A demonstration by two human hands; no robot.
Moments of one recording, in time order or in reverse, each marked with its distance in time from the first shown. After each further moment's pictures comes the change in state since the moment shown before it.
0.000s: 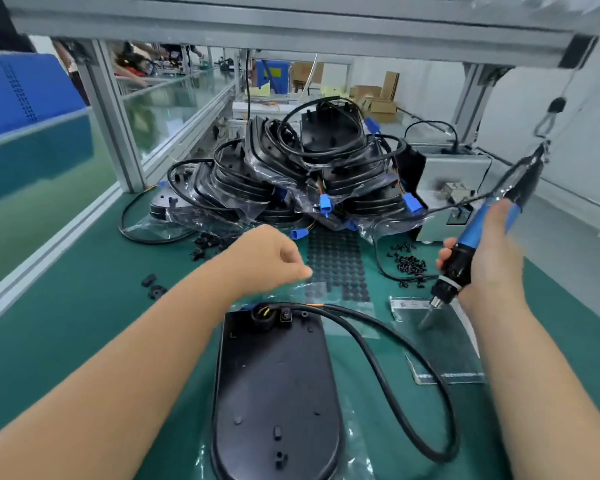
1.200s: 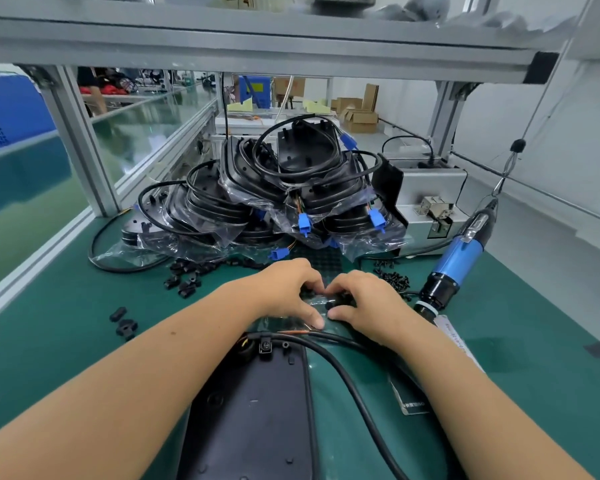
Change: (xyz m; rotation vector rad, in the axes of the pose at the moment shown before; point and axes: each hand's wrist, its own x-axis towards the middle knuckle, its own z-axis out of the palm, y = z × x) left_hand 0.073 -0.005 0.048 0.233 -0.246 0.184; right_hand -0.003 0.061 0.033 -1.451 -0.809 -0.514
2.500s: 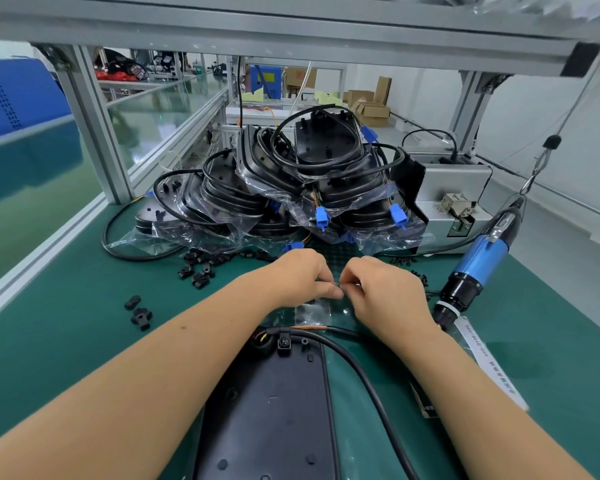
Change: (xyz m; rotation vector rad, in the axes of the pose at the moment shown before) left_hand -0.001 0.002 -0.006 -0.058 0.026 -0.006; right_hand -0.004 -0.022 0.004 -0.197 0.349 -0.070
